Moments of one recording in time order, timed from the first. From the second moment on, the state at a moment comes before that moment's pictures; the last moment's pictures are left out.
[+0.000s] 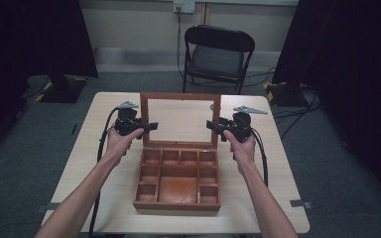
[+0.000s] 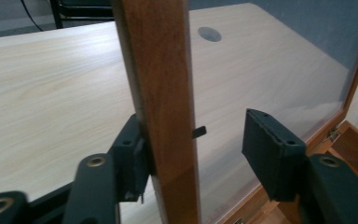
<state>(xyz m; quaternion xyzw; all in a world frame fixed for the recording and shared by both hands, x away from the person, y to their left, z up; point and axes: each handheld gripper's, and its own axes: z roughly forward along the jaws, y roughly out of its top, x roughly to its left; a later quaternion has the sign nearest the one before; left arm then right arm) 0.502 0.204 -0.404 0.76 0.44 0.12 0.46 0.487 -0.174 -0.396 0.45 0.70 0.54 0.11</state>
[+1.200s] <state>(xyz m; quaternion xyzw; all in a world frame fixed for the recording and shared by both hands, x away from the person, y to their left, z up) 0.459 0.212 -0.385 0.77 0.38 0.12 0.49 0.454 -0.166 -0.373 0.45 0.72 0.52 0.11</state>
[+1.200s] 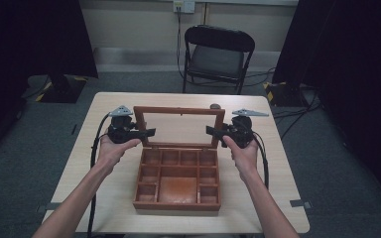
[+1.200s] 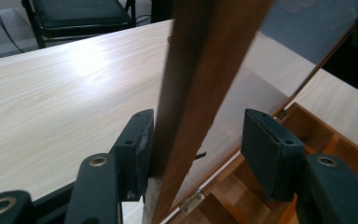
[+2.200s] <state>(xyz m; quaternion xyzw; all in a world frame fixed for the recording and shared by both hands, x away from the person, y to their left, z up) 0.426 0.216 -0.381 0.78 0.37 0.11 0.50 0.422 -0.166 -0.371 0.42 0.75 0.49 0.10</state>
